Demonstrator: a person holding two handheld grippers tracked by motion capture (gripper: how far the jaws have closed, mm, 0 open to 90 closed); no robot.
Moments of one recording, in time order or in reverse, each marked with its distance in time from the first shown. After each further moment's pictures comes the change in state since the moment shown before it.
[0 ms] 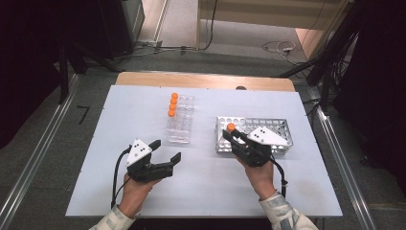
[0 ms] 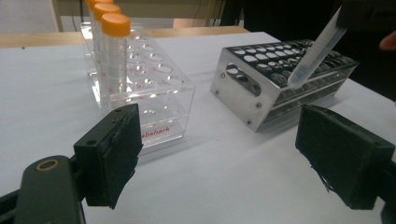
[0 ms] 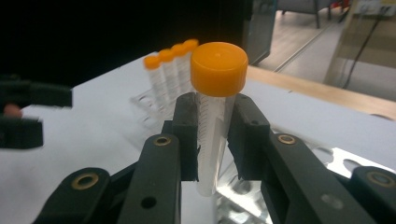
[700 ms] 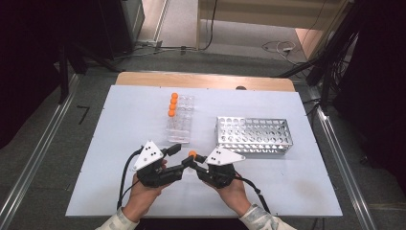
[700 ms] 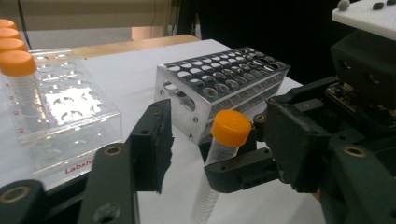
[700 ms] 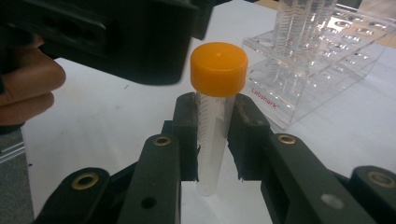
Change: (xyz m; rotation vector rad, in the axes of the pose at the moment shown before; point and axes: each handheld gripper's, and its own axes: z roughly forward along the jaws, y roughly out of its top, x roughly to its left) left arm -0.033 0.012 0.003 0.001 -0.165 0.066; right arm 0.073 -0.031 0.040 0.153 0.214 -0.095
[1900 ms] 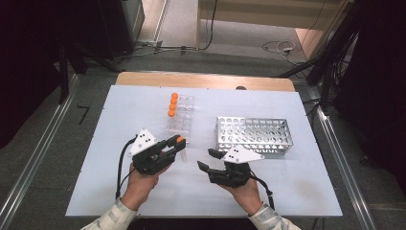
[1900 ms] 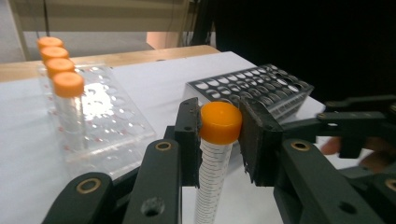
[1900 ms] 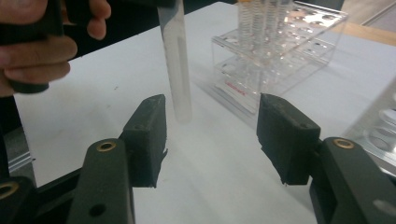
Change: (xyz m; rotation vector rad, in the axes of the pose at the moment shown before) left arm 0.029 0.024 0.001 -0.036 0.077 -0.058; right arm -0.024 -0.007 -0.037 -0.018 -0.027 0.068
